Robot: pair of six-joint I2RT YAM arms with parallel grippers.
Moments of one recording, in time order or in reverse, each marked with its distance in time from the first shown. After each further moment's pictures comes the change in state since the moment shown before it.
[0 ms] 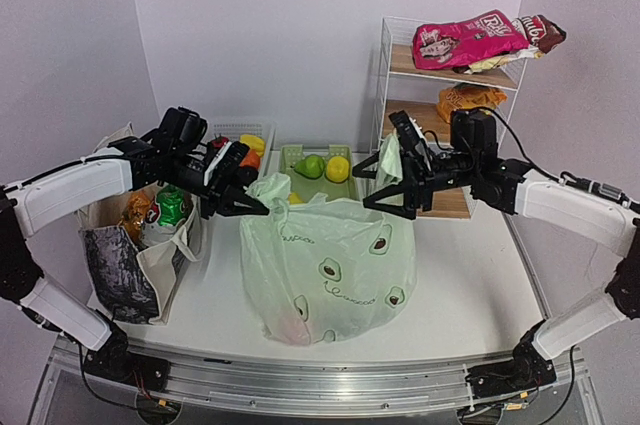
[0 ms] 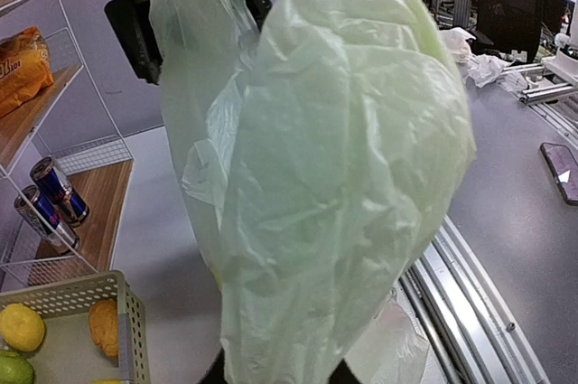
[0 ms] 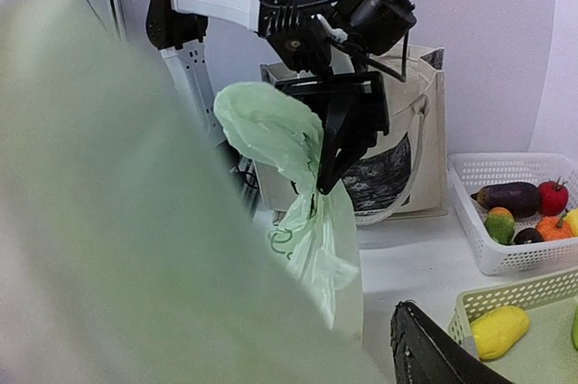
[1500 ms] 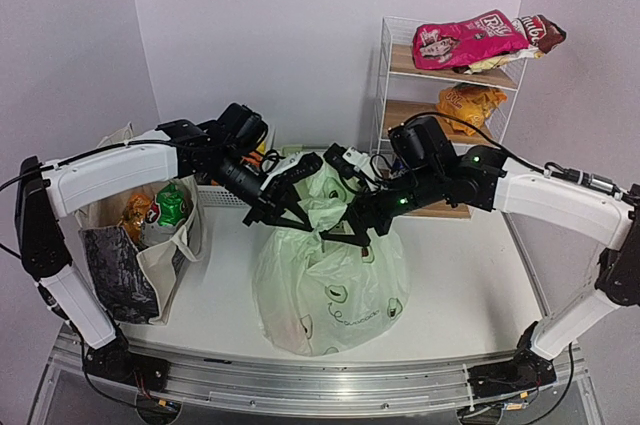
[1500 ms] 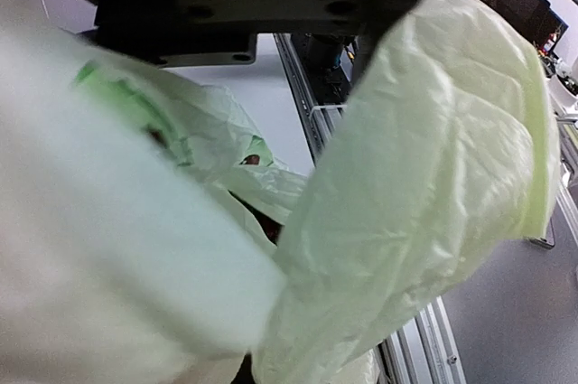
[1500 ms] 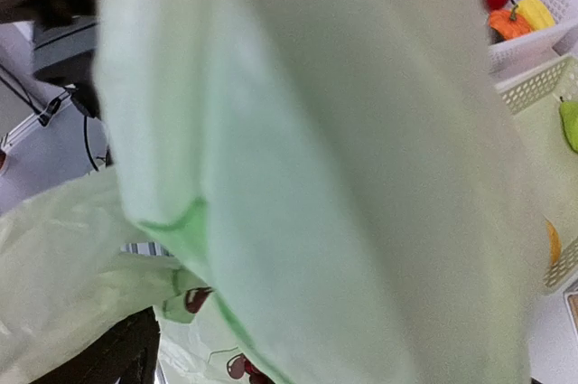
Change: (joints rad) left arm -0.239 0.227 0.295 -0.236 -0.246 -0.228; right arm 0.289 0.112 0.232 -0.538 0.685 0.121
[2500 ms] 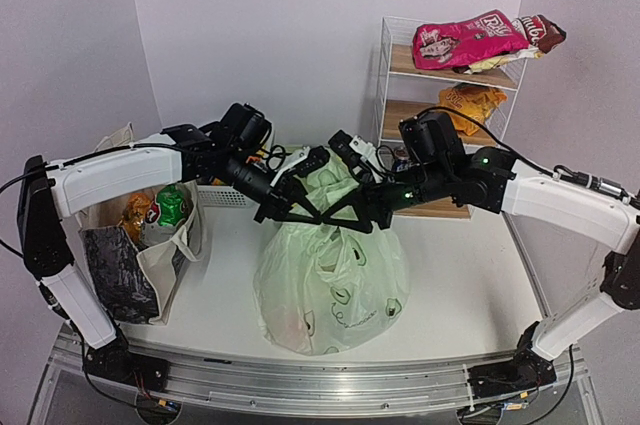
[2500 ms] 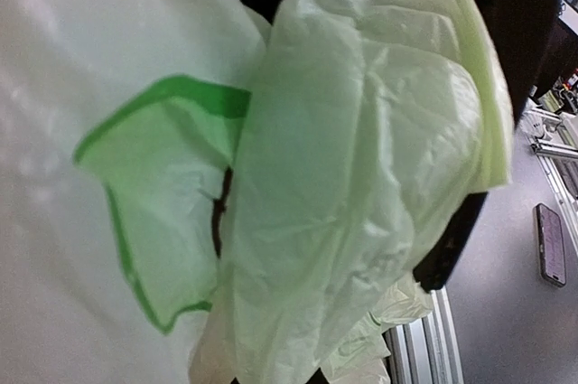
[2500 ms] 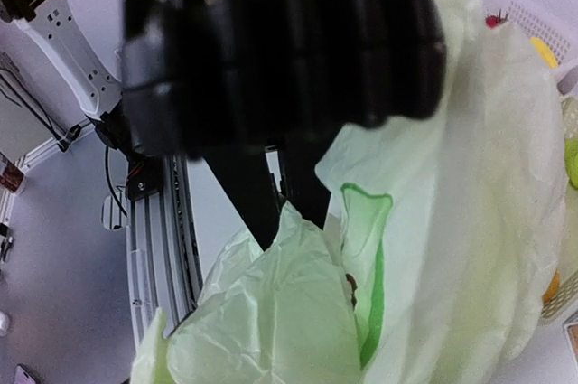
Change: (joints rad) left arm -0.008 0.014 -0.019 0.136 -0.070 -0.163; right arm 0.000 -0.045 -0.025 0.099 -0.051 0.016
